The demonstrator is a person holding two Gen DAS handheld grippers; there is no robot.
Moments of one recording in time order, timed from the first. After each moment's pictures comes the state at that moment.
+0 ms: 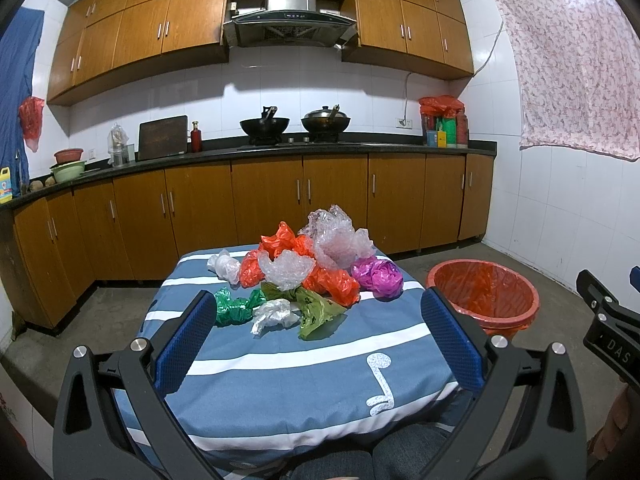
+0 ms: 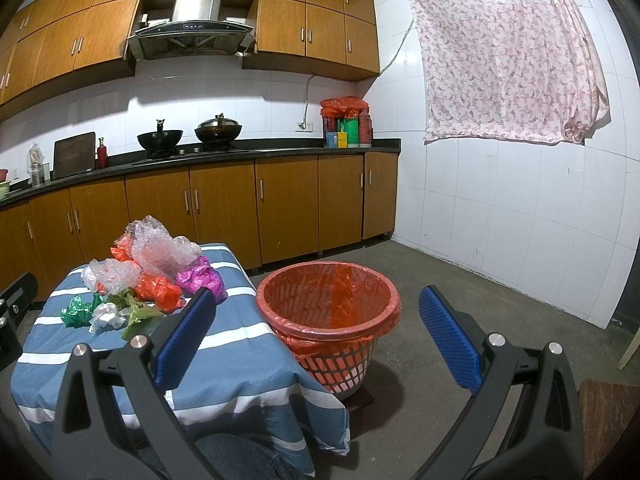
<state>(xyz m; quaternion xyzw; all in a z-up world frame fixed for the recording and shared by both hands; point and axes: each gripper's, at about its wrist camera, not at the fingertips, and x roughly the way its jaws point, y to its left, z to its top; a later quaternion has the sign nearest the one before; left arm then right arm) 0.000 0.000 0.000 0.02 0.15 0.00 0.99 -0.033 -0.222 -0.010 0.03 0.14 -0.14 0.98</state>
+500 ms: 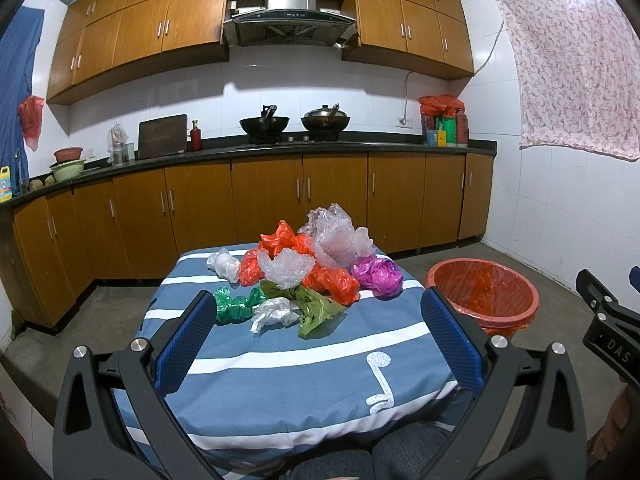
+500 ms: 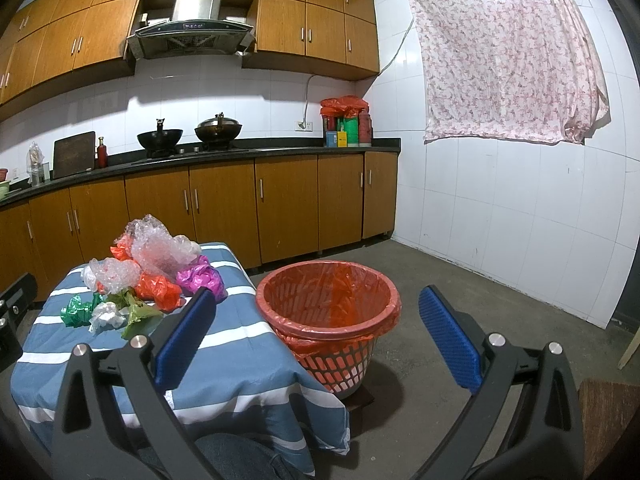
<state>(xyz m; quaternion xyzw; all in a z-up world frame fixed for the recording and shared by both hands) 0.000 0.000 0.000 0.02 0.15 0.00 0.99 -0.034 -0.222 -0.011 0.03 0.14 -0.14 0.98</state>
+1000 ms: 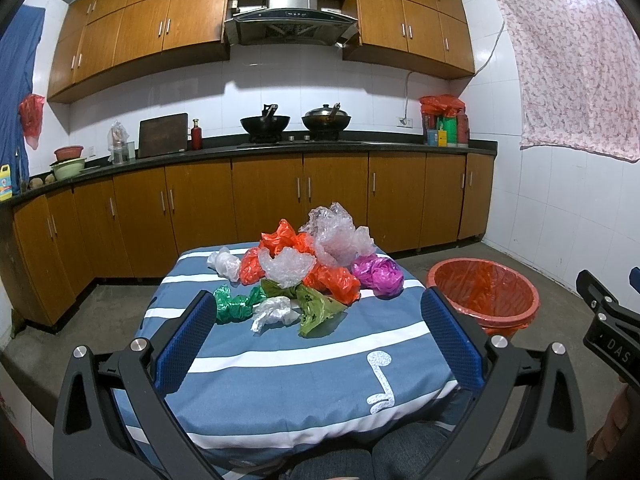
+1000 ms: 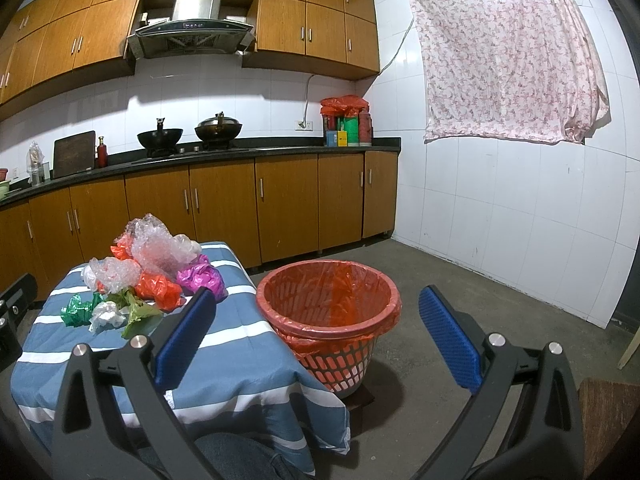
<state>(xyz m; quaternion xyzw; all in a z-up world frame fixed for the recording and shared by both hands) 0.000 0.000 0.000 0.02 0.15 0.00 0.99 -0.033 -0.222 -0.012 0.03 0.14 -0.14 0.98</state>
